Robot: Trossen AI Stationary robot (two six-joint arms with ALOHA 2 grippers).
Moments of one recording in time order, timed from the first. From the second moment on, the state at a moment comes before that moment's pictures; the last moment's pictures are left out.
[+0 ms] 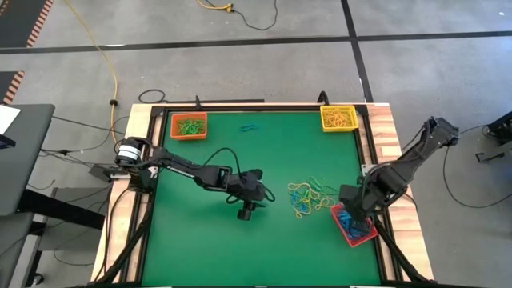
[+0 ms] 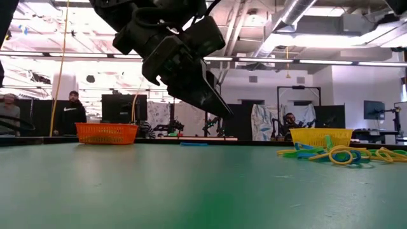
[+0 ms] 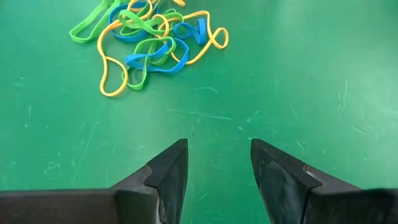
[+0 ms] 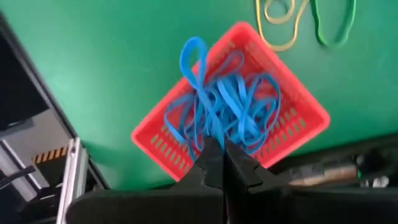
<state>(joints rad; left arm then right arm) -0.11 1.84 1.04 0.09 0.08 0.12 0.69 1.11 0.98 -1.25 -0.09 1.07</state>
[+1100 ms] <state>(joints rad) -0.13 1.85 1.04 0.09 0.08 0.13 0.80 1.23 0.86 -1.14 -0.23 1.36</state>
